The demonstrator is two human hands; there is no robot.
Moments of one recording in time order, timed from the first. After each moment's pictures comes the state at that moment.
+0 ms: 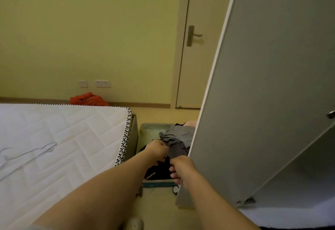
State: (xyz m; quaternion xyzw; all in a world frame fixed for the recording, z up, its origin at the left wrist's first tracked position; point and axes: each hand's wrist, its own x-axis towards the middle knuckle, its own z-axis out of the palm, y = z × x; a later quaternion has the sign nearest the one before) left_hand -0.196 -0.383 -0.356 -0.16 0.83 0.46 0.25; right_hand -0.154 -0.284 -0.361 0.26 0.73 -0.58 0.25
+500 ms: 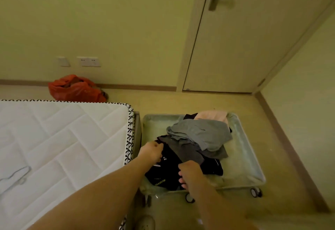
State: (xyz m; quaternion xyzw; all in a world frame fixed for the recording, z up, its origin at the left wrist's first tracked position) left_hand -0.451 -0.504 -0.468 -0.21 0.80 0.48 0.28; right_hand -0.407 -0.376 -0.468 0.36 0.74 -0.49 0.29
